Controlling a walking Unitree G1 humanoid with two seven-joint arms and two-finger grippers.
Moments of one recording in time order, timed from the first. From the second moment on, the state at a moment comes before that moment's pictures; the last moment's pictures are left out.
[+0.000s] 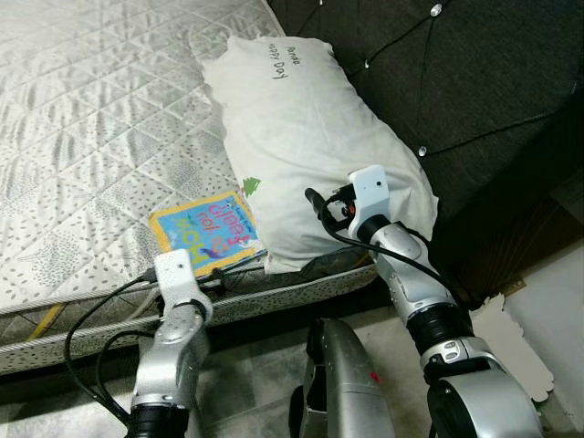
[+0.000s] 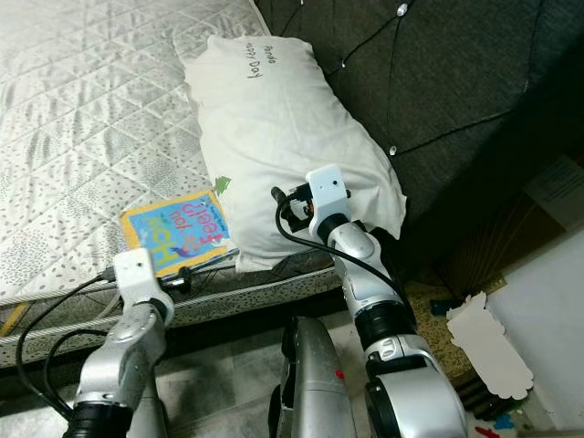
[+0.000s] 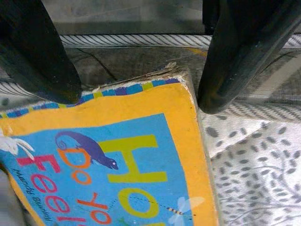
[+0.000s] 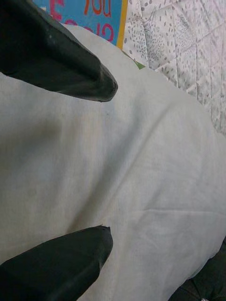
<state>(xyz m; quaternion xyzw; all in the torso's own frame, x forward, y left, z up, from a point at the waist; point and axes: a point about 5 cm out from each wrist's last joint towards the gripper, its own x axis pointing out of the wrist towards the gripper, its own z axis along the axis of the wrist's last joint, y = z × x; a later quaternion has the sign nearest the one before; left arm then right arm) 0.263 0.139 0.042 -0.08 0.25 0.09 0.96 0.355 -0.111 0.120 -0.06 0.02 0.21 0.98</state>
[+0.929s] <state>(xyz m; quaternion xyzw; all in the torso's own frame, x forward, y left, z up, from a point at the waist) 0.262 0.169 0.019 -0.19 0.31 0.15 0.92 0.355 -0.117 0.118 -0.06 0.02 0.20 0.98</state>
